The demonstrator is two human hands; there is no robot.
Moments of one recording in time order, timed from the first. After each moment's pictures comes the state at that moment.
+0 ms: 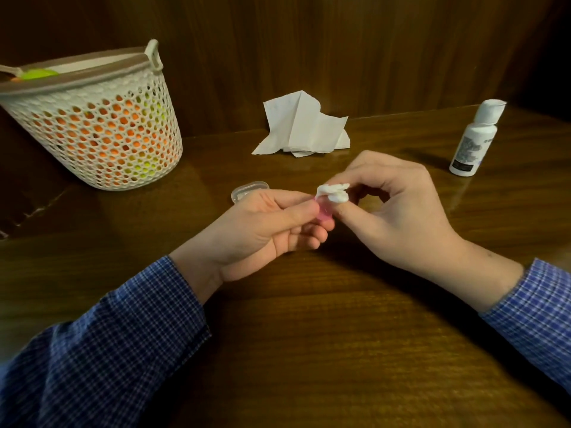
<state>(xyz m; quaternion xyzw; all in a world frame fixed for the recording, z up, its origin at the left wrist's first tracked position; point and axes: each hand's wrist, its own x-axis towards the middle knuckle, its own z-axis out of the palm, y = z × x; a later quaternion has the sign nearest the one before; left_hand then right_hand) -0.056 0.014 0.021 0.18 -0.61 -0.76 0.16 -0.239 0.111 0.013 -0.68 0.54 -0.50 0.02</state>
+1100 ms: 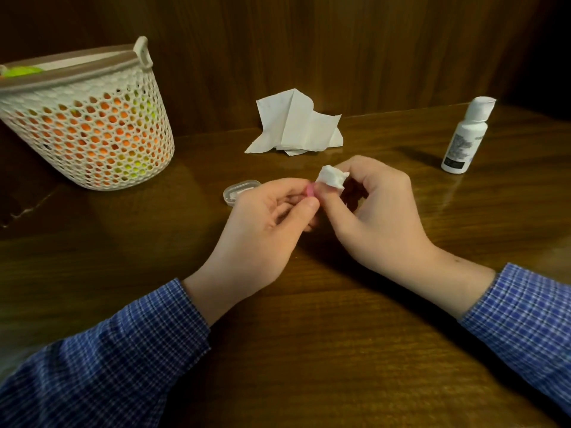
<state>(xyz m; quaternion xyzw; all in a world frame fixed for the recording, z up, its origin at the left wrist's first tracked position) -0.068 0.047 0.017 0.27 -0.82 -0.37 0.34 -0.222 0.106 0.004 -0.59 0.61 -0.52 -0.01</state>
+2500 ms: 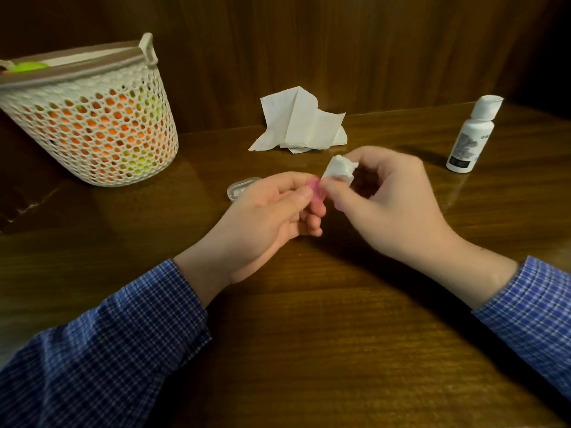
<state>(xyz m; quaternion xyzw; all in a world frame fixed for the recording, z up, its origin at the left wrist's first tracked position) -0.066 0.026 0.020 0.23 -0.68 -0.65 0.24 -0.236 0.106 0.013 -0.60 0.62 -0.51 0.06</state>
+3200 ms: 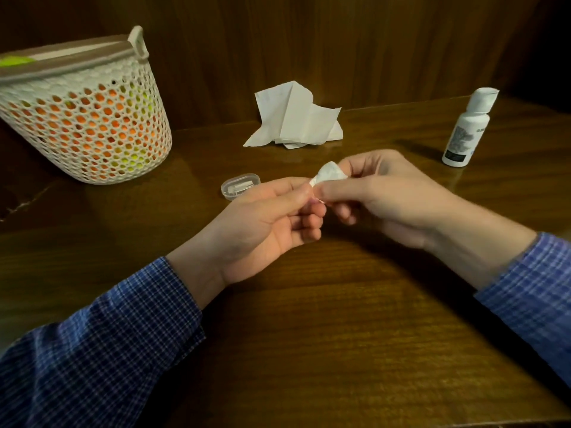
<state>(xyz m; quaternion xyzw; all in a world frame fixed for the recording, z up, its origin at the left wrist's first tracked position) -0.072 0.025 0.014 0.23 -0.54 -0.79 0.18 -0.246 0.104 0.024 -0.50 0.58 -0.52 0.38</state>
